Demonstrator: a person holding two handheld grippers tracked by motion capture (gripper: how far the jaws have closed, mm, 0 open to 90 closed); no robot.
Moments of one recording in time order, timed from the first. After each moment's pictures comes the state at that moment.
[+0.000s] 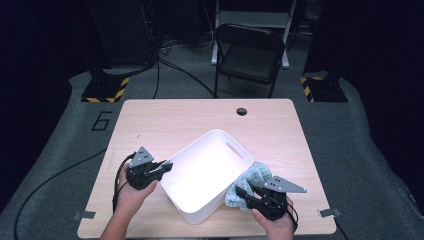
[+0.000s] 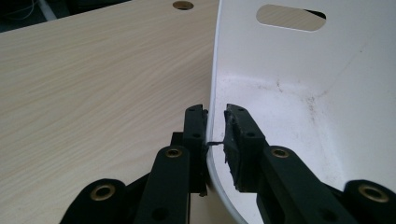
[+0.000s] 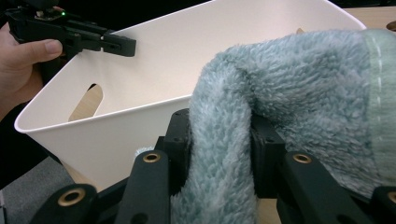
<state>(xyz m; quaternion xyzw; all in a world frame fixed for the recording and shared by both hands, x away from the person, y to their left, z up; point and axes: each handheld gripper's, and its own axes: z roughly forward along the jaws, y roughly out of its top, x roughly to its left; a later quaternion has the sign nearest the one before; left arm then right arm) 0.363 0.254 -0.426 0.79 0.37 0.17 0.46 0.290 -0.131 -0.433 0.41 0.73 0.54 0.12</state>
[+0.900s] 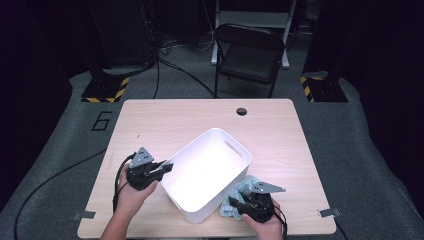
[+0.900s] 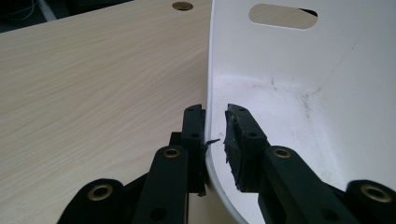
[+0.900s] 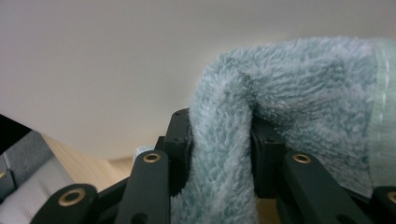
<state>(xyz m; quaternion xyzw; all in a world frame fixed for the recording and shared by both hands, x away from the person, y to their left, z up) 0.362 0.253 -0.427 0.79 0.37 0.17 0.46 0.303 -0.113 -0.484 0.44 0.76 0.47 0.07</state>
